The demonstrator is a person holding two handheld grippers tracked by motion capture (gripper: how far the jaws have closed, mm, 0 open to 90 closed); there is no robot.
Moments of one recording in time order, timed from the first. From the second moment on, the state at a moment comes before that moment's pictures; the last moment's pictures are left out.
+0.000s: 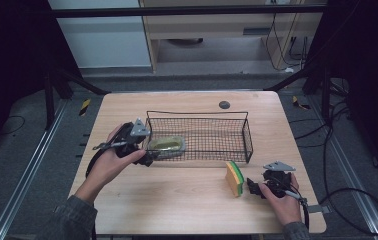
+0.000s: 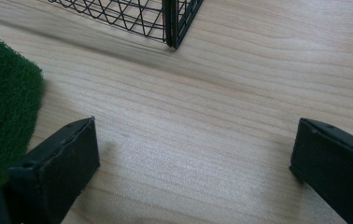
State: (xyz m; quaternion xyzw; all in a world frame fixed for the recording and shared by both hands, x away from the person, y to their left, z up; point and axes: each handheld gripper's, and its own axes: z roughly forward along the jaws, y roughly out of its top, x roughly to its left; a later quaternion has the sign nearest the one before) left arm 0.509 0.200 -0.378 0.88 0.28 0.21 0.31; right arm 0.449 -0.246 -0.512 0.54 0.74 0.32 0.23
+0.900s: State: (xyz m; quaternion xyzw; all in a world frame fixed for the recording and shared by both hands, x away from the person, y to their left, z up) left arm 0.486 0.264 -0.504 0.84 0.41 0.17 0.32; right arm 0.390 -0.210 -0.419 0.51 0.79 0.29 0.16
